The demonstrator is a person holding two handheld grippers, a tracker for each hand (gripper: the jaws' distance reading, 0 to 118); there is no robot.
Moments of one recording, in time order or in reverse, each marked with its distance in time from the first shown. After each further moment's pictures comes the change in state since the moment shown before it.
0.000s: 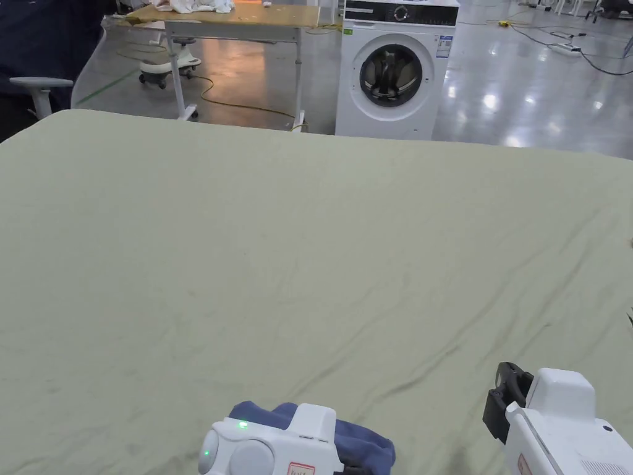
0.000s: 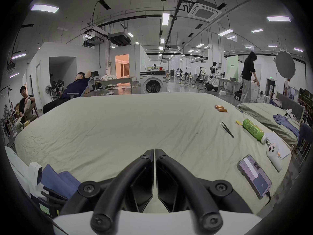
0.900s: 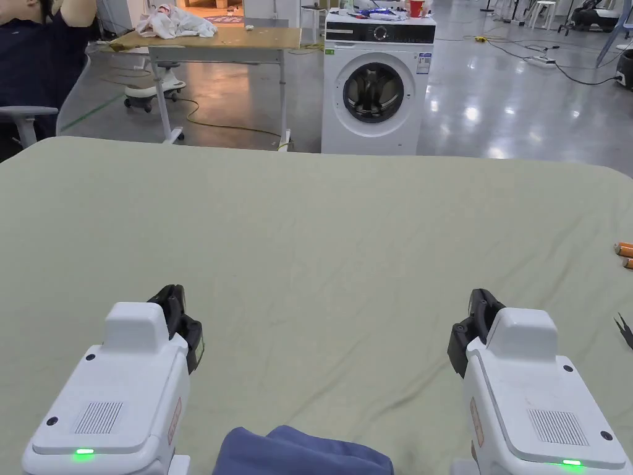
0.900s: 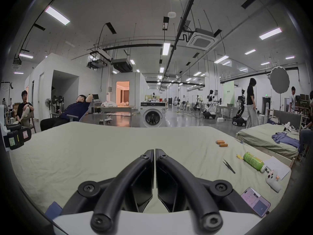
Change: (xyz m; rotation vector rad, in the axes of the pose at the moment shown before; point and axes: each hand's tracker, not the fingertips) left arm -0.018 0.034 0.125 0.993 0.765 -0.270; right arm -0.048 0.059 0.000 0.308 -0.039 0.026
